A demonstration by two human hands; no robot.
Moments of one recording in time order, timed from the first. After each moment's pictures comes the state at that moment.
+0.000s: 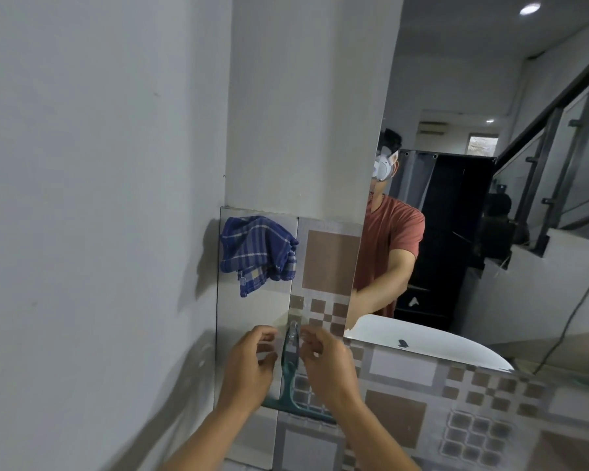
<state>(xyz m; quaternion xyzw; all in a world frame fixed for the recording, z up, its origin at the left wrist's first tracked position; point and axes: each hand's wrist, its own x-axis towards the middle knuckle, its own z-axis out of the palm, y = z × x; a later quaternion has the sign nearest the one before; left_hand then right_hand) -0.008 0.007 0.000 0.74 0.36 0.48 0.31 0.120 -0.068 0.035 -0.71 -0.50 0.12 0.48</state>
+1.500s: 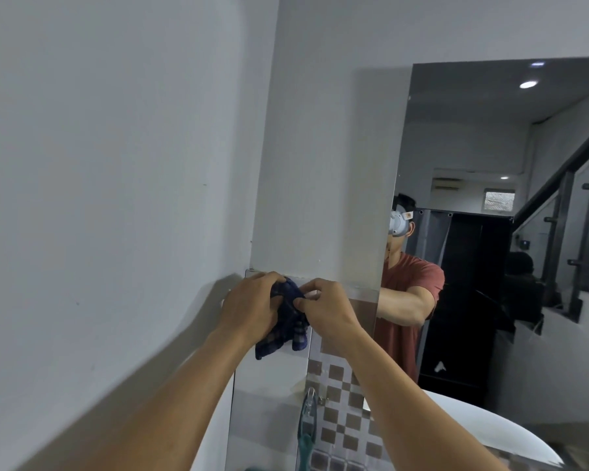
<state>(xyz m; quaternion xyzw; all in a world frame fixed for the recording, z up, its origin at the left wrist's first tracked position) -0.051 0.036 0.200 0.81 0.36 0.46 0.07 0.095 -0.020 0.215 -0.64 -0.56 0.12 0.51</state>
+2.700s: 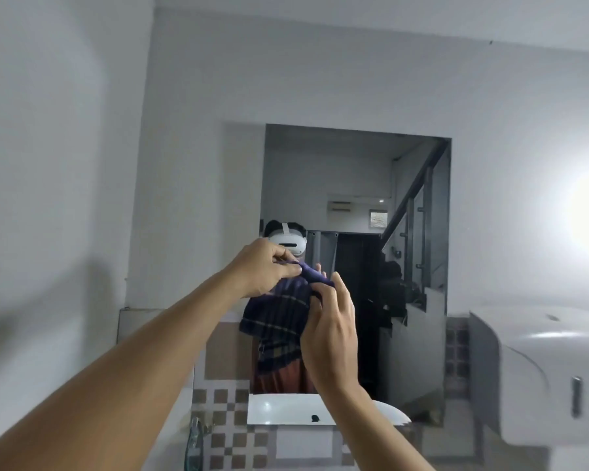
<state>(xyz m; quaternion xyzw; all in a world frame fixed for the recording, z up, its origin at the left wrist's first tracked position) 0.066 -0.095 0.334 0.89 0.15 0.37 0.21 0.174 -0.186 0.218 -0.60 -0.45 -0.32 0.58</state>
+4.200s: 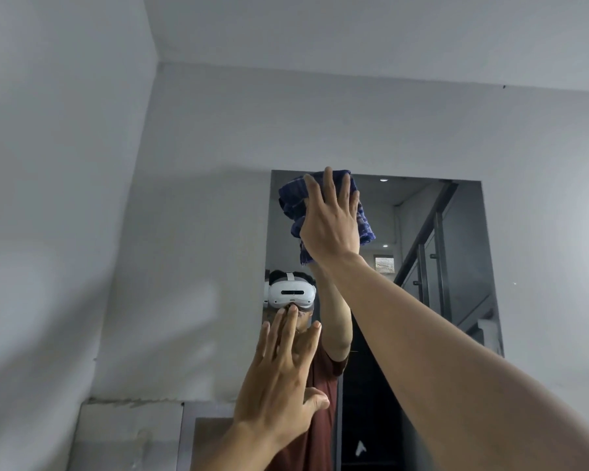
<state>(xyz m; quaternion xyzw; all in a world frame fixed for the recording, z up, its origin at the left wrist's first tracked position) 0.156 -0.025 0.254 0.82 0.16 0.49 -0.24 0.240 -0.092 0.475 -0.61 -0.45 -0.54 0.36</state>
